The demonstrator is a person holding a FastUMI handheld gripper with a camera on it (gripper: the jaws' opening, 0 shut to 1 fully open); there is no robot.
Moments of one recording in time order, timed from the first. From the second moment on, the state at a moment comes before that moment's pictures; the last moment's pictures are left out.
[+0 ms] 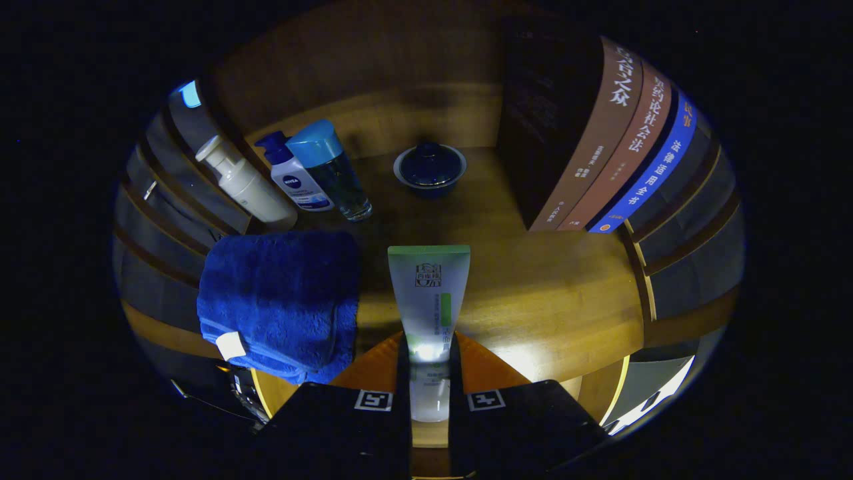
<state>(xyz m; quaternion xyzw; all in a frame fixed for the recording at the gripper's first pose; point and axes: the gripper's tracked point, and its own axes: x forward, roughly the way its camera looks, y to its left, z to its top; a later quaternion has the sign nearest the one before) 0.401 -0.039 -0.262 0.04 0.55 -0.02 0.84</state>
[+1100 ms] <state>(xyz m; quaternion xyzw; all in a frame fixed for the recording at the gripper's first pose) 0.382 -0.041 -0.218 0.07 0.38 0.00 0.92</state>
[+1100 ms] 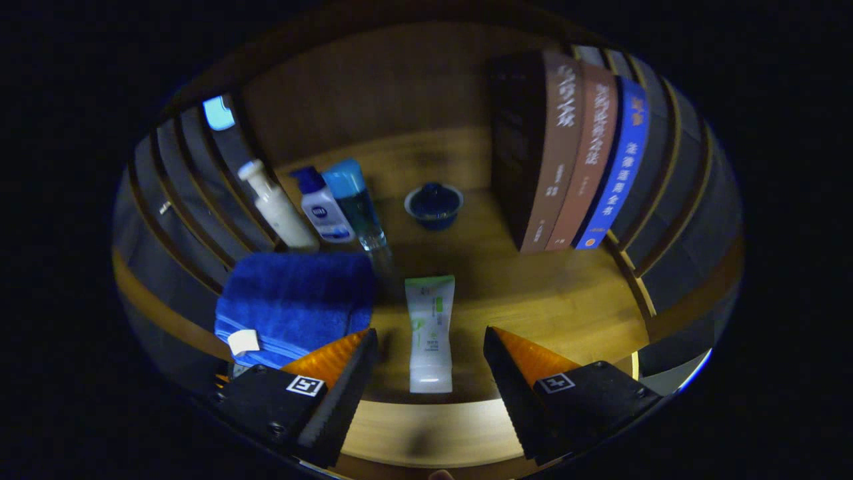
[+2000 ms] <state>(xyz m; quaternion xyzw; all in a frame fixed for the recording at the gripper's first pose) 0.165 -0.072 -0.112 0.07 0.01 0.01 1.00</state>
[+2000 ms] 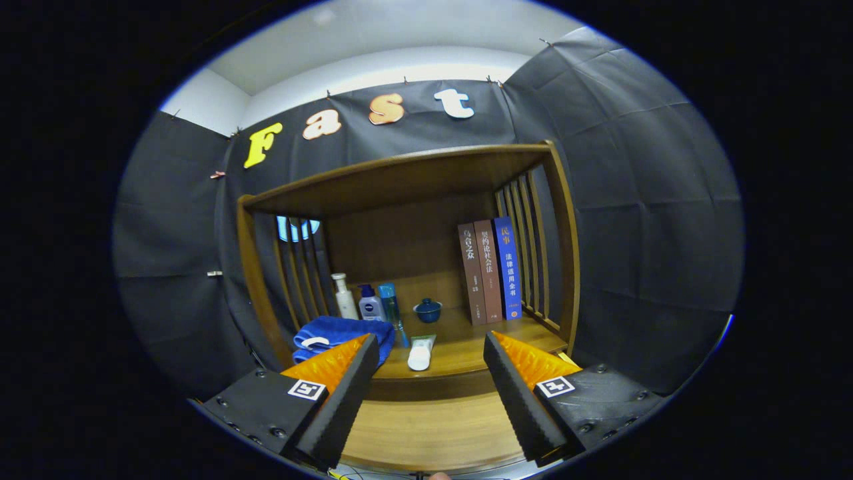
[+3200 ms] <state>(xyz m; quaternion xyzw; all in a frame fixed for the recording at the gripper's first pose) 0.073 -0.022 -0.336 0.06 0.08 0.02 0.99</state>
